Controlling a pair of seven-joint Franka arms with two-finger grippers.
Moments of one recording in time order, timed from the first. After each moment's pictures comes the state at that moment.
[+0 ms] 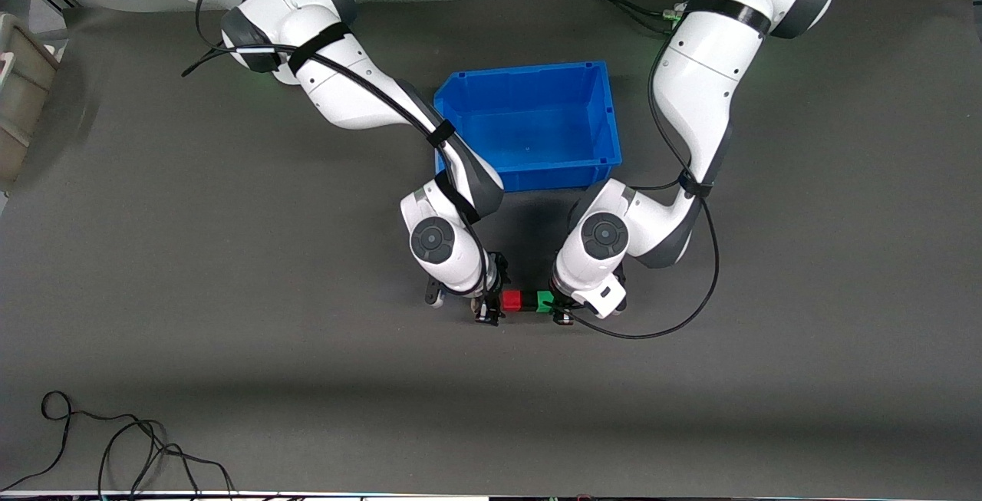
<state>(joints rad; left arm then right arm) -0.47 0.87 -0.10 -1.46 -0.01 2.49 -2.10 0.68 1.08 -0.07 -1.08 0.32 2.36 2.21</state>
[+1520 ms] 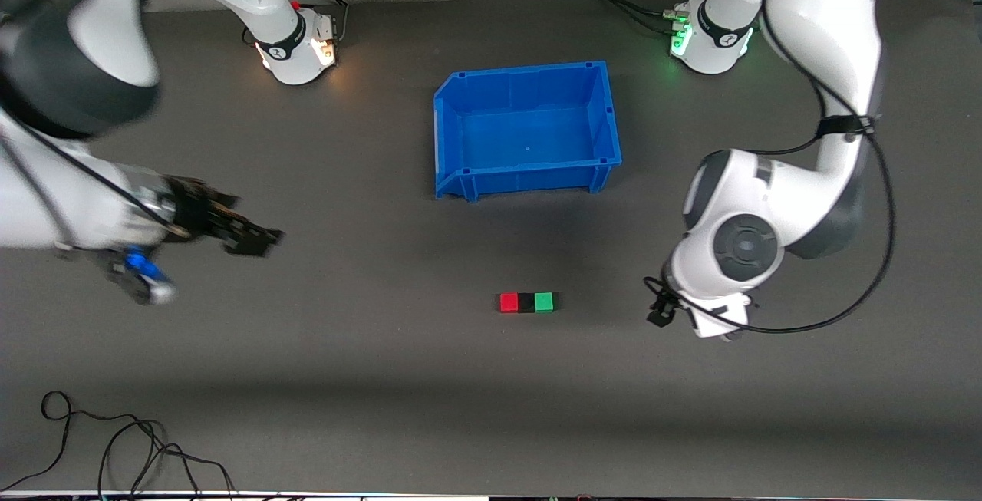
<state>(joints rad) -0.25 0.56 -0.09 -1.41 0.06 1.85 -1.30 0.22 0.42 -0.10 -1.07 0.25 1.24 0.73</state>
